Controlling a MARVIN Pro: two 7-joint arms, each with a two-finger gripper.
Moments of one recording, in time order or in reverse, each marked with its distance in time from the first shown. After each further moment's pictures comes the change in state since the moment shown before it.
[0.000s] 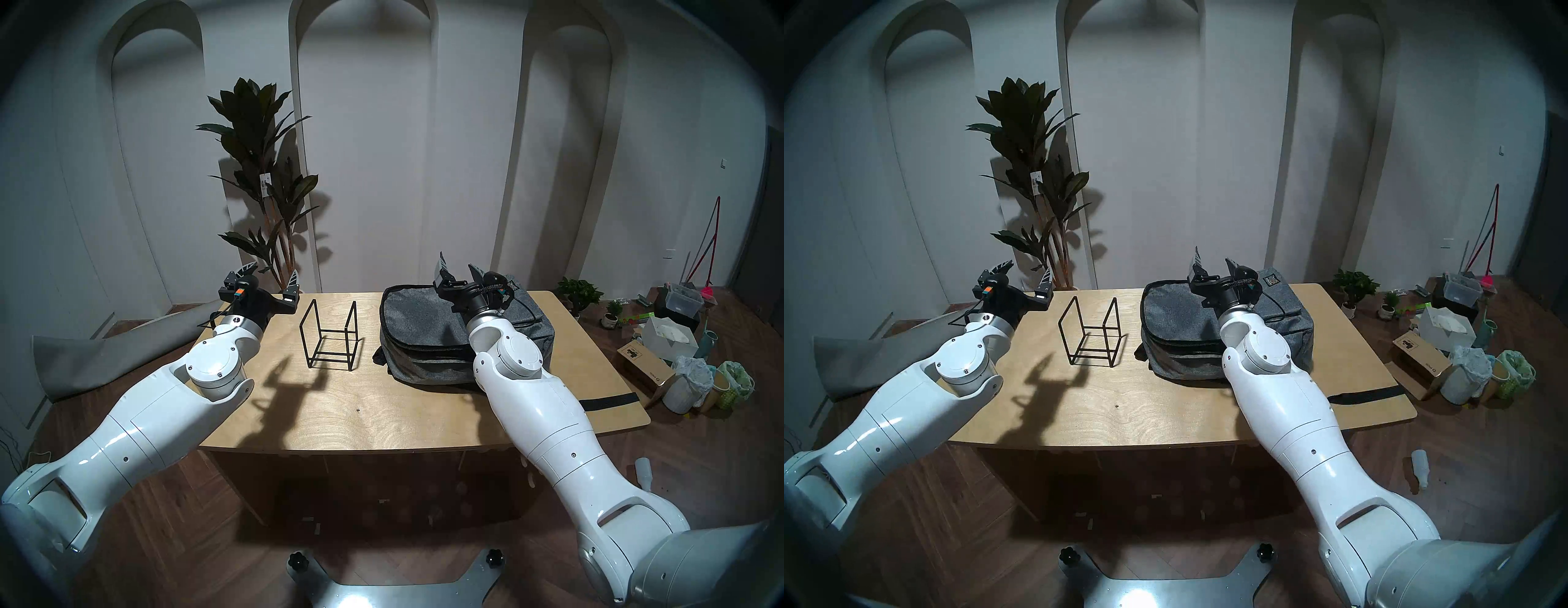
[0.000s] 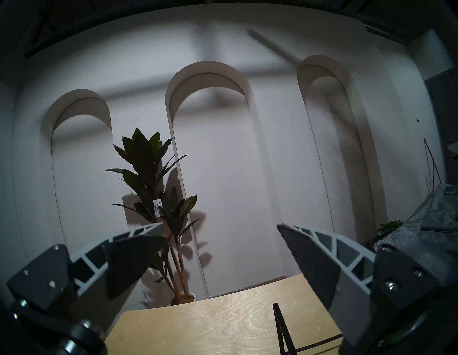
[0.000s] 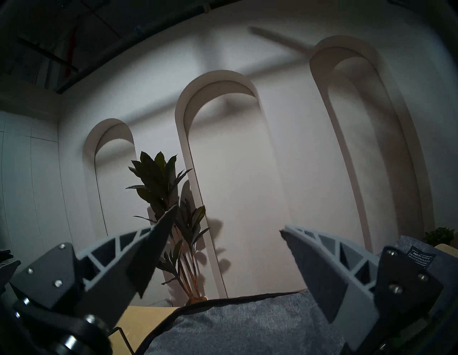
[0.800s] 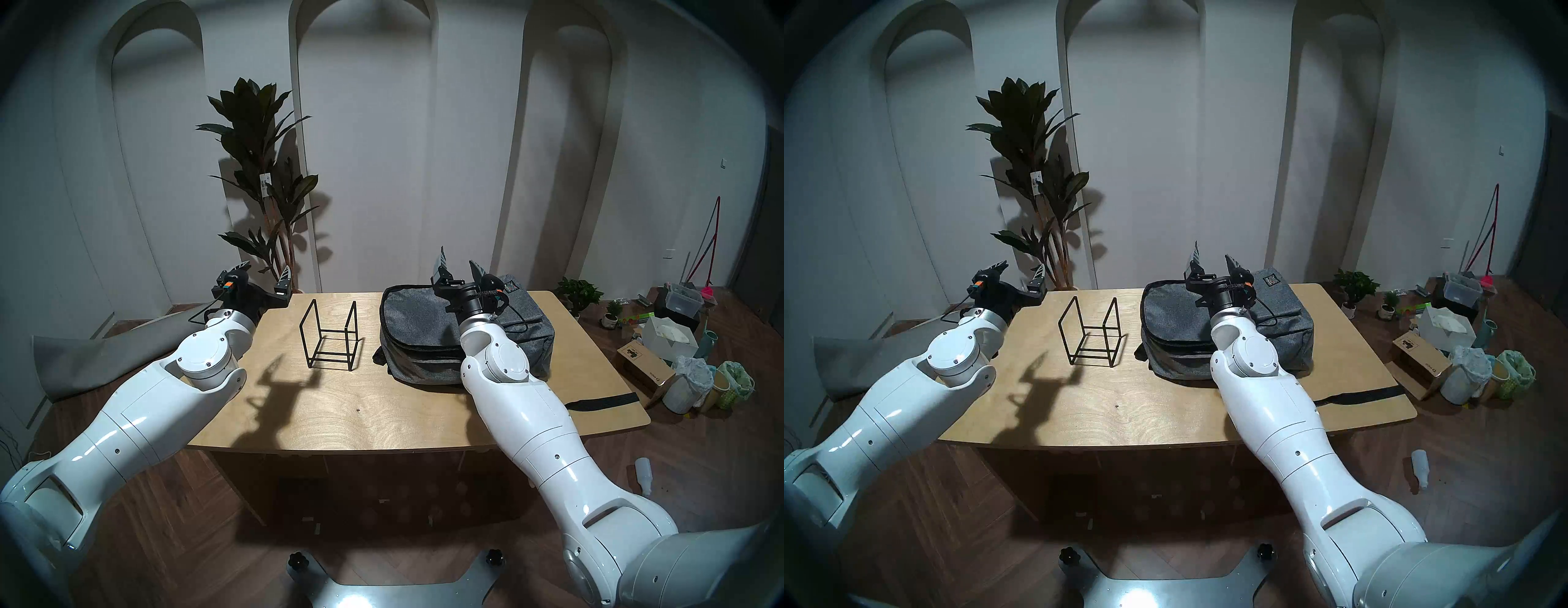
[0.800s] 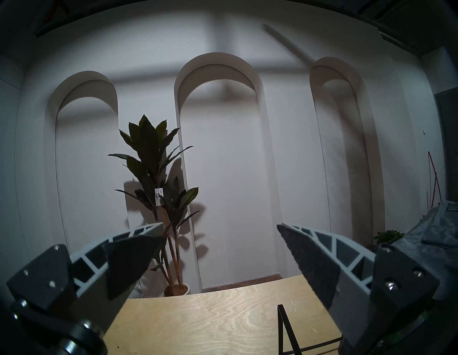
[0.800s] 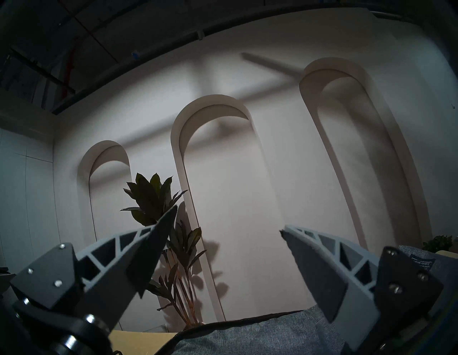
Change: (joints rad) left arm 0.000 0.011 -0.025 -0.002 -0.121 0.037 -0.038; right arm 0.003 -0.047 -0.007 0.014 -0.043 -0.061 -0.054
